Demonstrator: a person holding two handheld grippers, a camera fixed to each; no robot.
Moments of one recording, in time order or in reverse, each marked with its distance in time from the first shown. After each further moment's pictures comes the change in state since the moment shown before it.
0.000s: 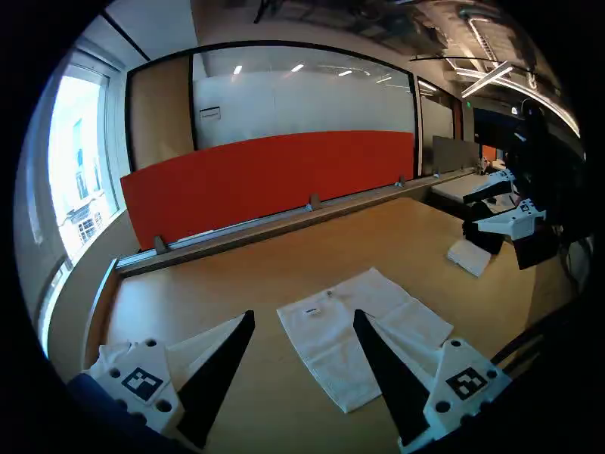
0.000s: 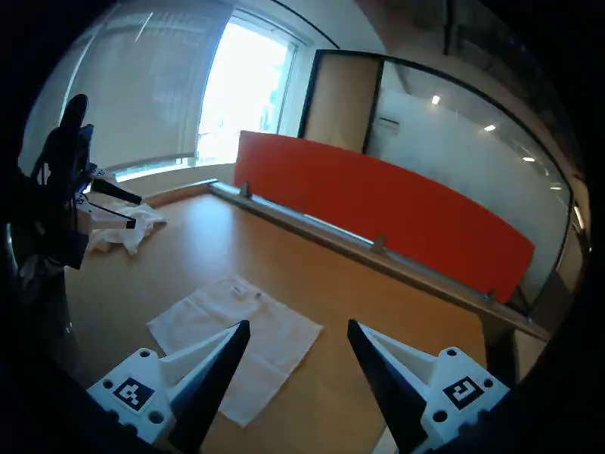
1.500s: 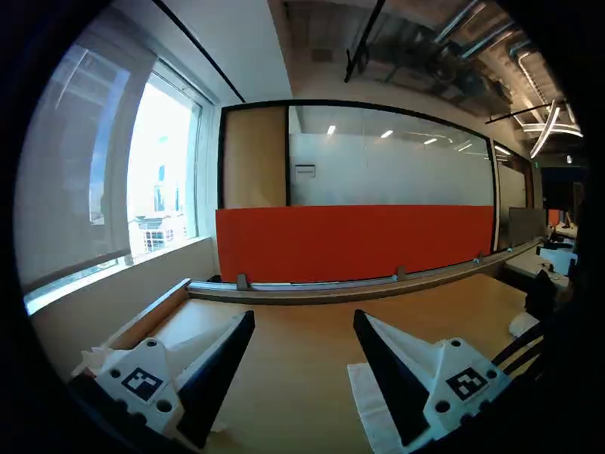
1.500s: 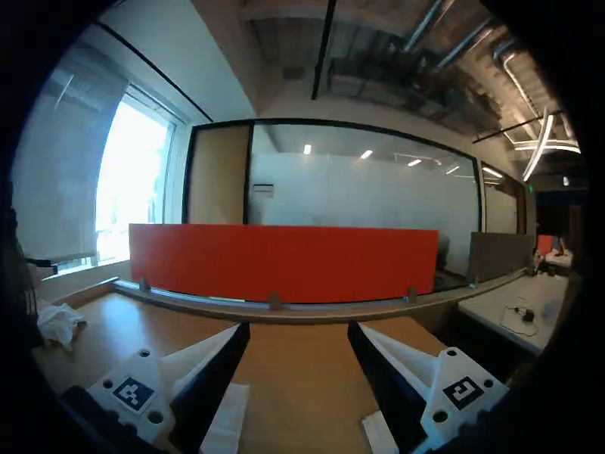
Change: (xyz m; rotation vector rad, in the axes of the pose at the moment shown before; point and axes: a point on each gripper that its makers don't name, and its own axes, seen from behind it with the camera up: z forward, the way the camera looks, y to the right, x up) left arm 0.042 -0.091 -0.046 0.398 0.303 -0.168; right arm 0.032 0.092 -0.037 -0.496 0.363 0.284
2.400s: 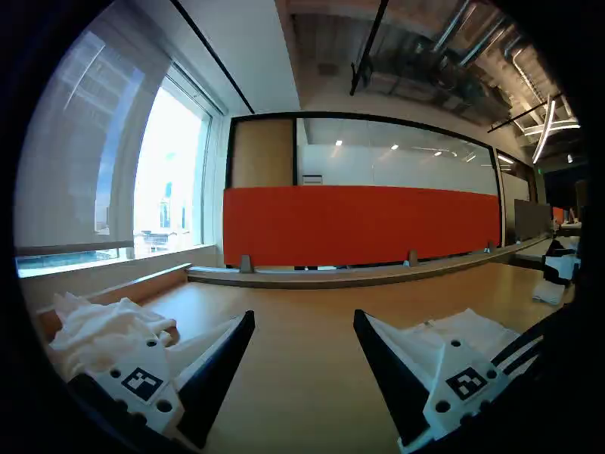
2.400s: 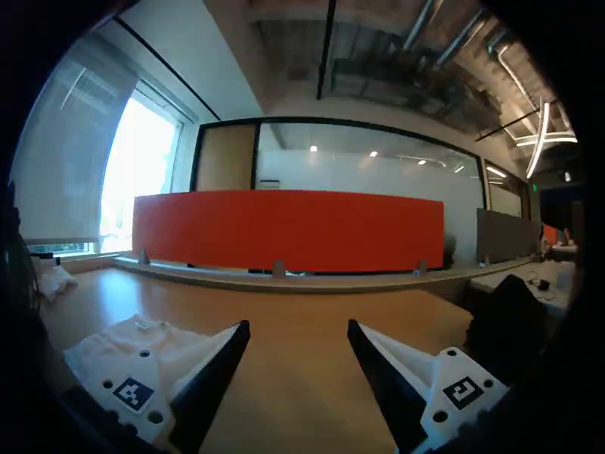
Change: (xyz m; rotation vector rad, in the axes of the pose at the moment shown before) left arm -0.146 -0.012 0.030 0.042 0.118 -0.016; right arm -0.157 0.005 0.019 0.017 0.056 0.009
